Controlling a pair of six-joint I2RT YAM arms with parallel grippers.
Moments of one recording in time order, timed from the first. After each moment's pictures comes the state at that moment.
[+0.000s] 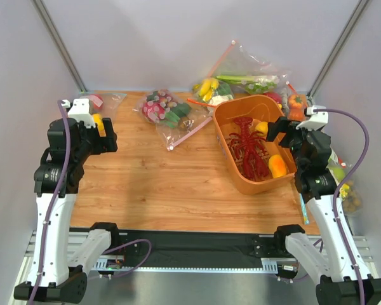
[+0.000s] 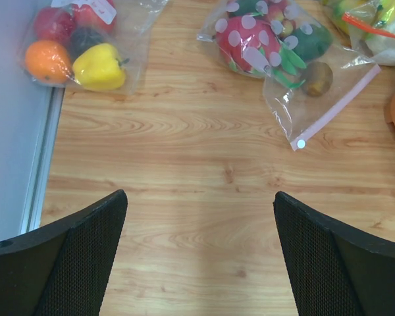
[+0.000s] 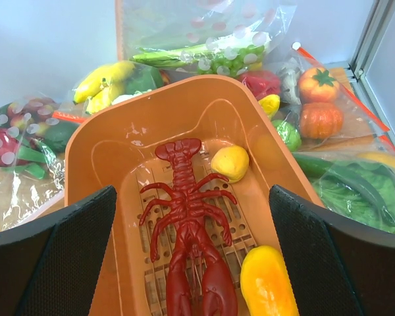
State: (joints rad) left arm -0.03 0.86 1.27 -0.84 -0.01 -0.07; right arm 0.11 0.80 0.84 -0.15 0.09 0.20
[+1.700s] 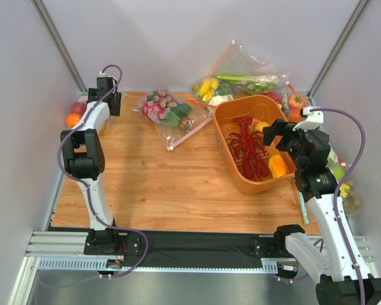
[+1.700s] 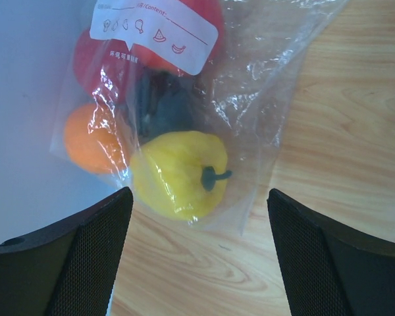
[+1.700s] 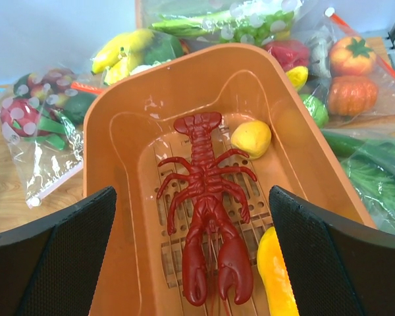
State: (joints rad) left arm 0.05 2.06 1.73 -0.39 -0.40 0.19; right arm 0.11 0.81 0.87 -0.24 0.00 0.24
